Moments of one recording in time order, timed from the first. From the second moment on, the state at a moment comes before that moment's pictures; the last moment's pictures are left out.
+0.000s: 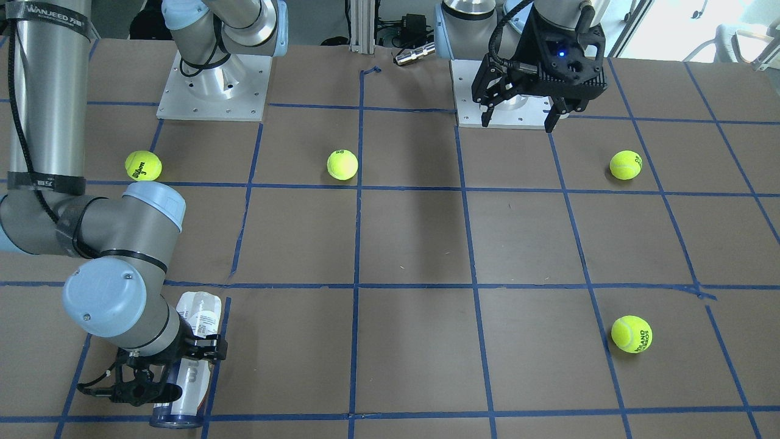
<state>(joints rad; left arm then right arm) -1.60 -1.44 -1.64 -1.58 1.56 0.04 1.53 -0.94 1.45 -2.12 -1.59 -0.06</state>
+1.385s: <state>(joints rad) -1.53 -1.44 -1.63 -1.59 1.56 0.04 1.90 -0.89 1.31 -2.14 -1.56 -0.85</state>
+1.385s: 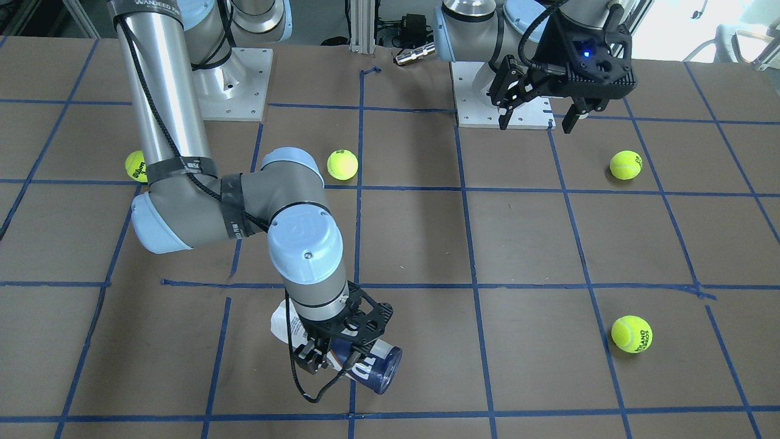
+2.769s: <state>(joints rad) -1.50 -1.44 -1.63 -1.59 1.55 0.06 2.07 -0.77 1.23 -2.14 -1.65 -1.15</state>
